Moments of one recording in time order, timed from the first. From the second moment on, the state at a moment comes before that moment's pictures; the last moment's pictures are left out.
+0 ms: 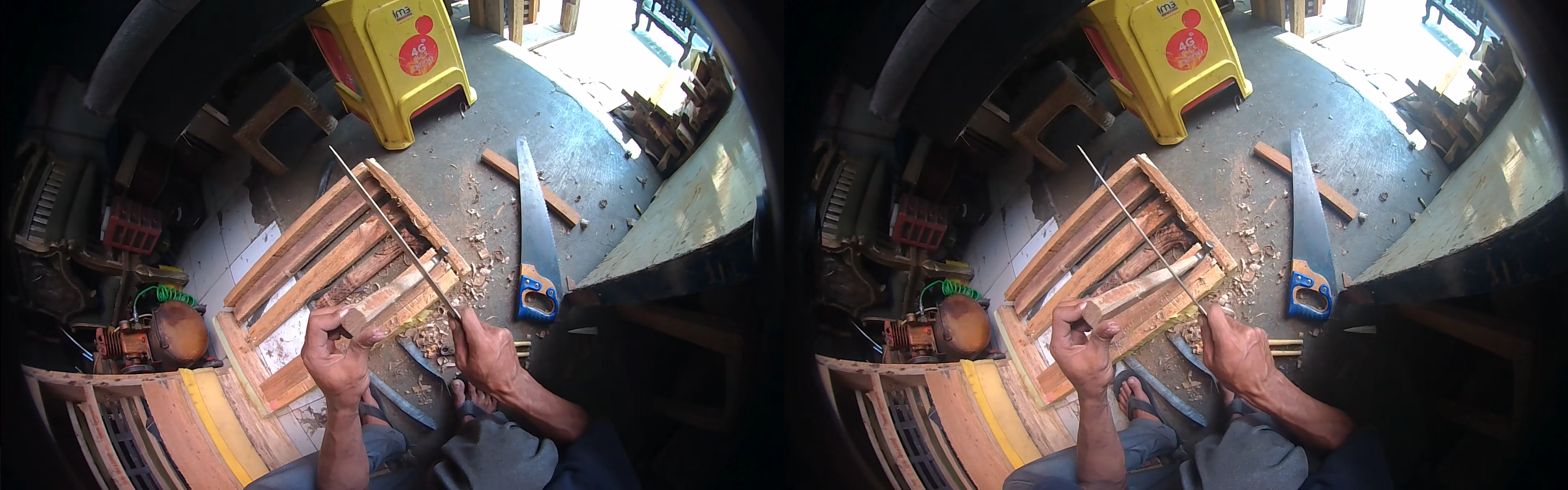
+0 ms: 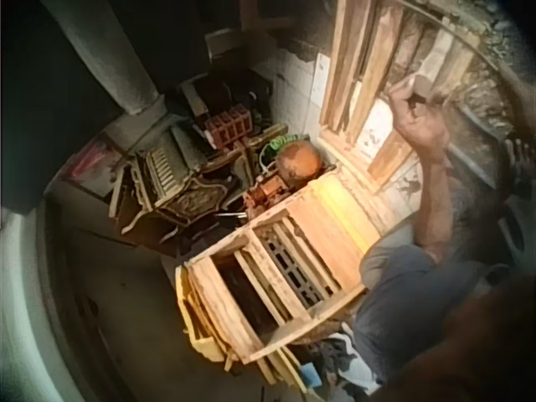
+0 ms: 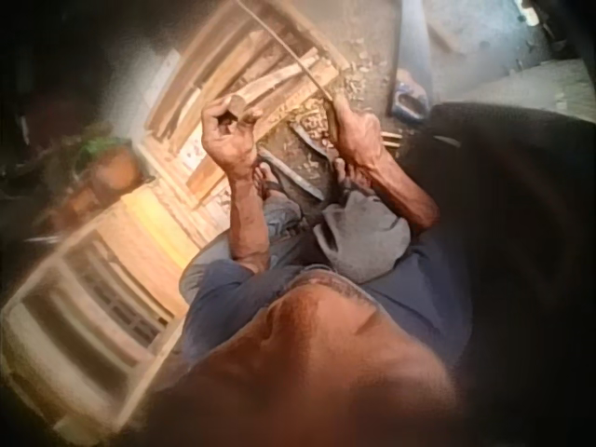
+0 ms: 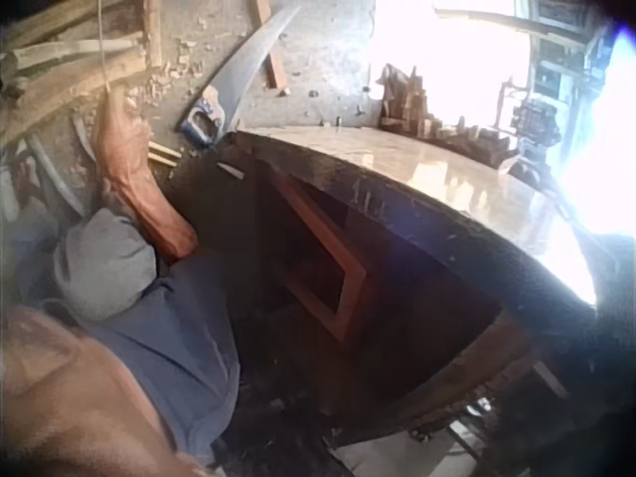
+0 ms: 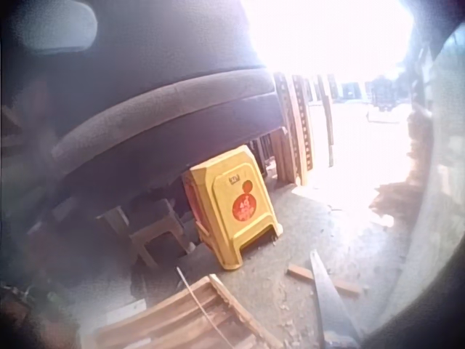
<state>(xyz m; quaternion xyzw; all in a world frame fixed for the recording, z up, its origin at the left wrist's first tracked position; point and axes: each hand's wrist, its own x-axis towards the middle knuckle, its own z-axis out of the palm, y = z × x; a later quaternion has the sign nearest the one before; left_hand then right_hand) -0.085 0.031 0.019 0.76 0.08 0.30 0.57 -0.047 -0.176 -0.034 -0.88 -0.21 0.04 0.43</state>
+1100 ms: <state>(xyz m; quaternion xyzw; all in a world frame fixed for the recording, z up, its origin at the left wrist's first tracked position) -0.092 0.022 0.012 0.74 0.17 0.32 0.57 -0.060 -0.179 -0.035 -0.85 -0.22 0.00 0.47</state>
